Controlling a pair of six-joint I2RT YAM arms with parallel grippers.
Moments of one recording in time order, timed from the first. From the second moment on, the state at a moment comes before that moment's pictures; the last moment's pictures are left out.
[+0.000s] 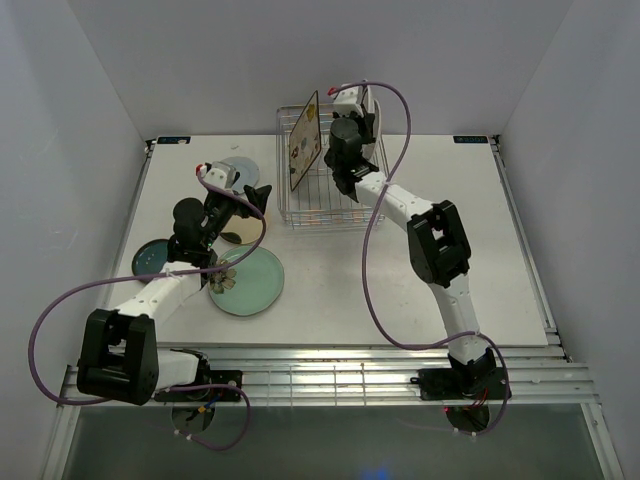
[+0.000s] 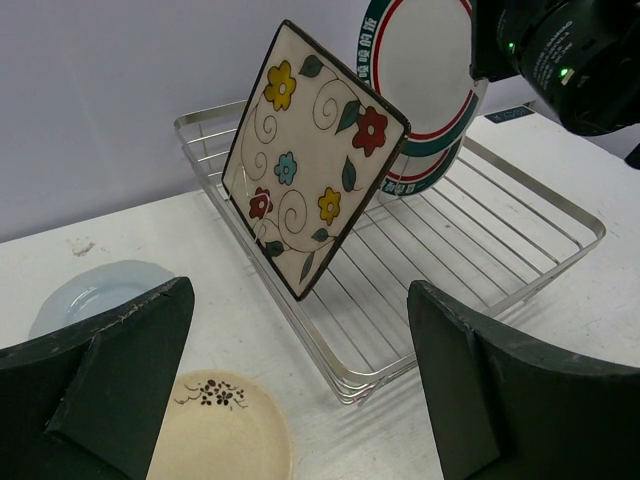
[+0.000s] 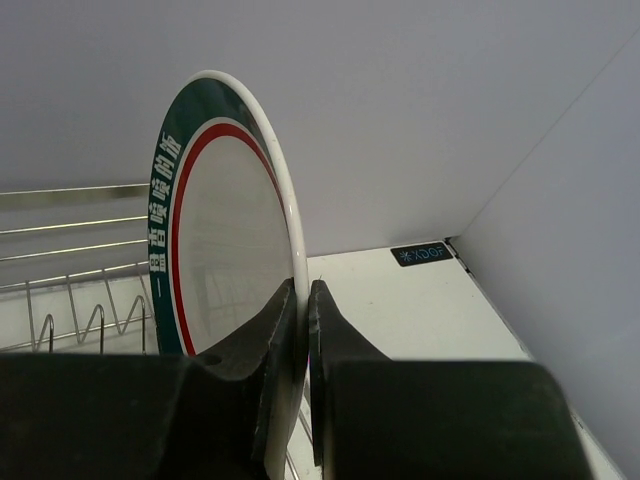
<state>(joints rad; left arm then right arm) -0.20 1.27 0.65 0.74 0.30 -0.05 0.62 2.26 1.93 0.52 1.00 -0.45</state>
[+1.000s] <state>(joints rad) -0.20 1.27 0.65 0.74 0.30 -0.04 0.61 2.35 1.95 0.50 0.96 -0.42</state>
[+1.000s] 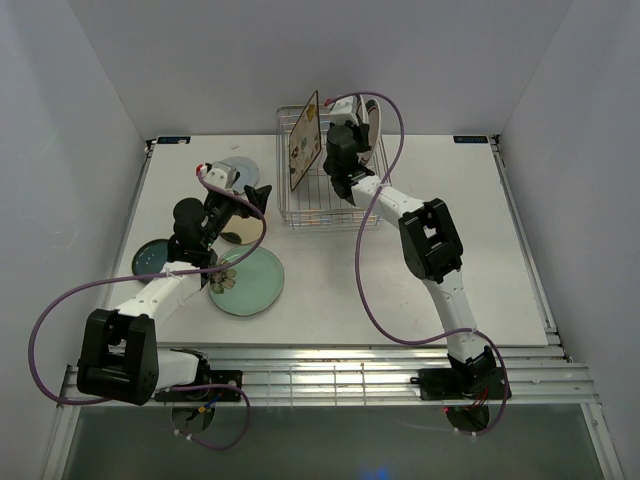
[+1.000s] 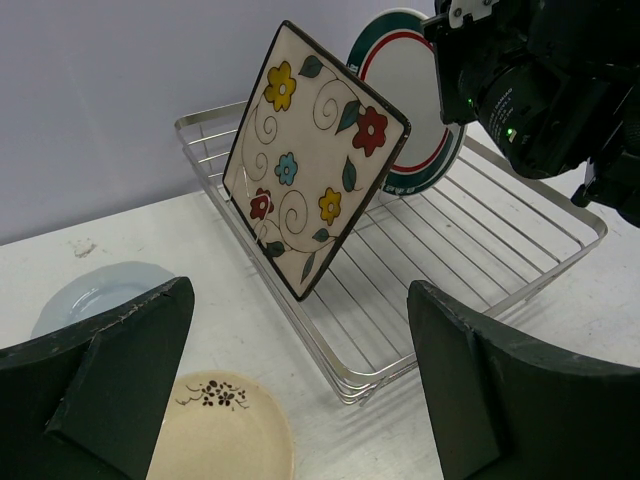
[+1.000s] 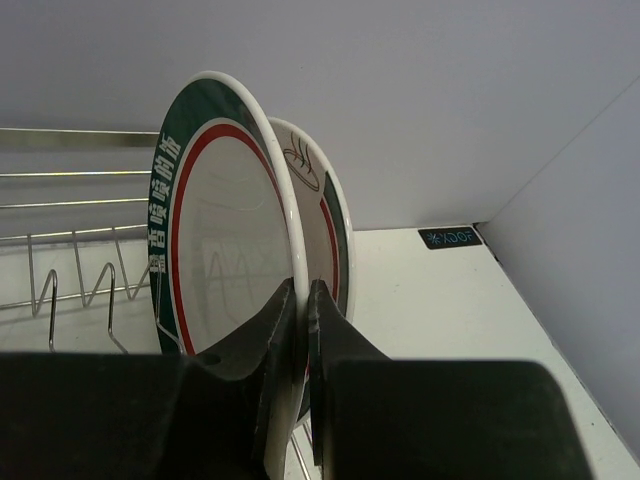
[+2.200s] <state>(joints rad) -0.21 1.27 0.65 0.74 0.29 -0.03 0.58 2.32 1.82 0.45 0.91 -0.21</state>
